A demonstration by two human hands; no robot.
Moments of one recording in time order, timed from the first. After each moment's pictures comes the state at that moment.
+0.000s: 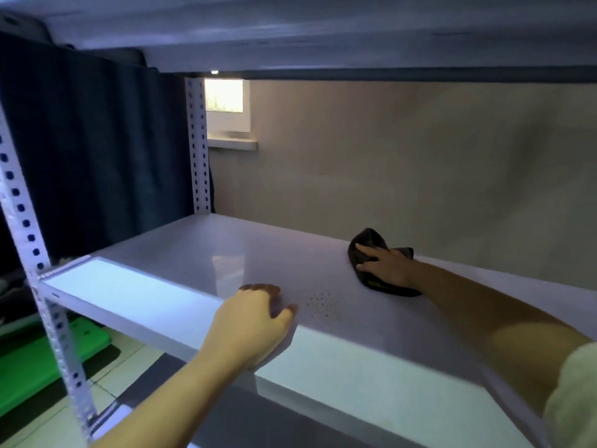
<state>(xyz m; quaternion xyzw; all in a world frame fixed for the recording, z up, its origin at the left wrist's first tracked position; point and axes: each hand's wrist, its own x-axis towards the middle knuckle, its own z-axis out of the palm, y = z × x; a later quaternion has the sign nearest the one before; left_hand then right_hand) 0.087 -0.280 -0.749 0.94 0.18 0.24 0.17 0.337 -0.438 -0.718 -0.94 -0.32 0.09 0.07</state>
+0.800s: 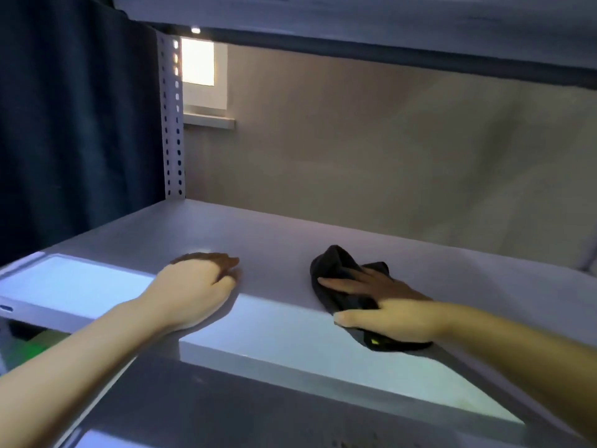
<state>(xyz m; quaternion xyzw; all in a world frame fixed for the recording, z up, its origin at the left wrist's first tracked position) 0.076 -0.137 -0.741 0.98 0.06 0.17 0.10 0.173 -0.420 -0.719 -0.92 -0.38 0.10 0.08</state>
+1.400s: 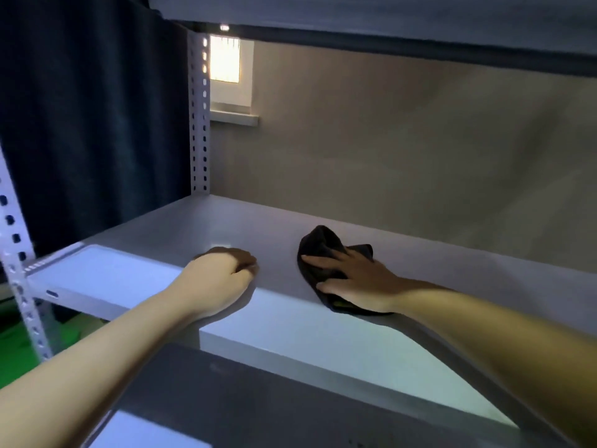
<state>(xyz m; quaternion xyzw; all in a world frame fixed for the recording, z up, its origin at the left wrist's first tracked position) 0.080 -0.126 -0.744 0.97 0.08 0.16 0.18 0.204 -0.345 -0.726 -0.91 -0.39 0.08 0.08</state>
